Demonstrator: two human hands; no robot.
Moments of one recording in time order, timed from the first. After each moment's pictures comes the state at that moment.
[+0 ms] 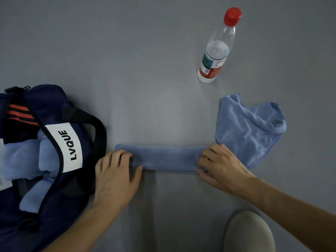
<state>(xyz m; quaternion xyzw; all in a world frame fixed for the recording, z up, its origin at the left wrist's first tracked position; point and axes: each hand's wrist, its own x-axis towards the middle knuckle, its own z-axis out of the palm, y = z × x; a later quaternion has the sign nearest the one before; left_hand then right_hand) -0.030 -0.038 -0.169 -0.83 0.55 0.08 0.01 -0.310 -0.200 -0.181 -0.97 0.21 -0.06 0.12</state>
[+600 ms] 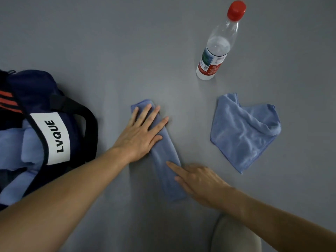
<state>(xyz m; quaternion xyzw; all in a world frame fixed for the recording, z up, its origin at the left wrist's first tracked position) -0.022 -0.150 -0.230 -0.65 0.75 0.06 0.02 -0.293 -0.161 -0.196 -0.94 0.21 0.07 0.26</state>
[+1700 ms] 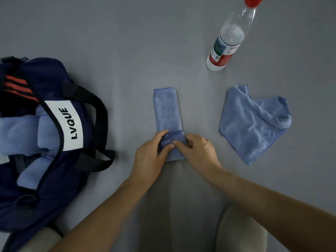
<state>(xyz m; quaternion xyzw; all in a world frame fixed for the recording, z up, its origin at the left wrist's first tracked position) -0.090 -0.077 -0.191 -0.79 0.45 0.31 -0.29 -0.231 -0.173 -0.181 -0.71 0.55 0.00 0.43</state>
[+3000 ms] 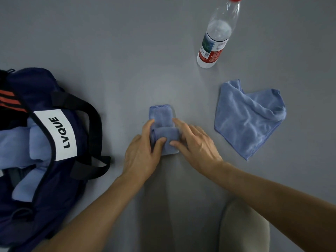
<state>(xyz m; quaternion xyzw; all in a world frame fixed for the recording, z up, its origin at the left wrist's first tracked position) -0.074 -0.089 -0.191 -0.80 0.49 0.25 -0.23 -0.242 -0.182 -0.178 -0.87 0.40 -0.08 0.29</state>
